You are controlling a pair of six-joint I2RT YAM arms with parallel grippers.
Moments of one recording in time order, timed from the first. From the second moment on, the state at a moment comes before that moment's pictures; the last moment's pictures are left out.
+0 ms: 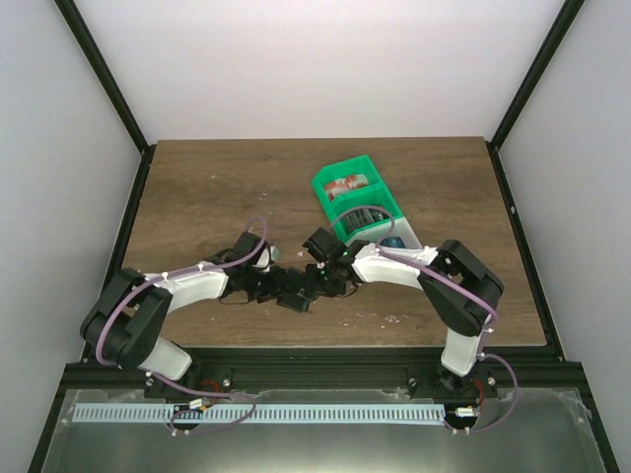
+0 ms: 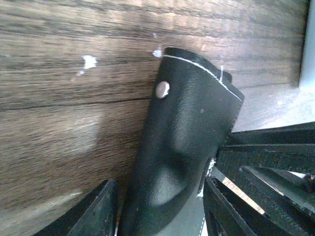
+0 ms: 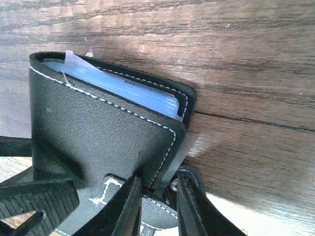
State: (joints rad) left arm -0.55 1.48 0.62 -0.21 0.44 -0.73; right arm 0.88 1.79 1.06 -0.42 -0.19 0.89
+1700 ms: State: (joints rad) left arm -0.57 0.97 0.62 0.37 0.23 0.60; right arm 0.60 1.29 1.31 -0.25 -0.40 0.90
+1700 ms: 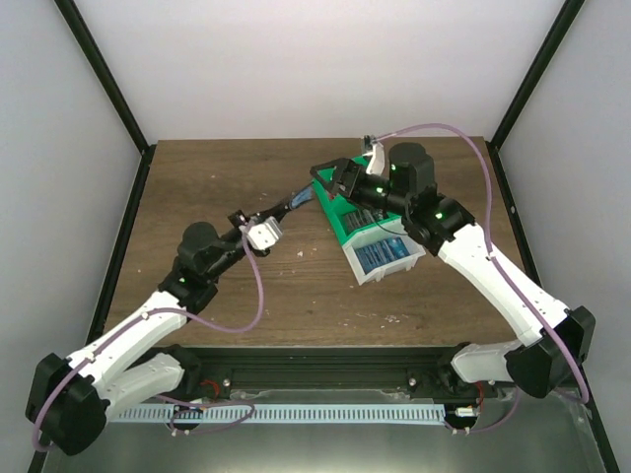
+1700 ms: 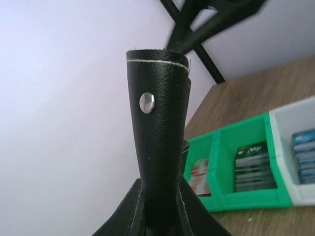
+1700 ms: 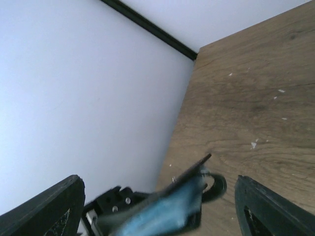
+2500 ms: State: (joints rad) left arm -0.86 1.19 0.33 0.49 0.09 1.23; right arm 0.66 1.39 1.12 -0.49 -0.13 0.89
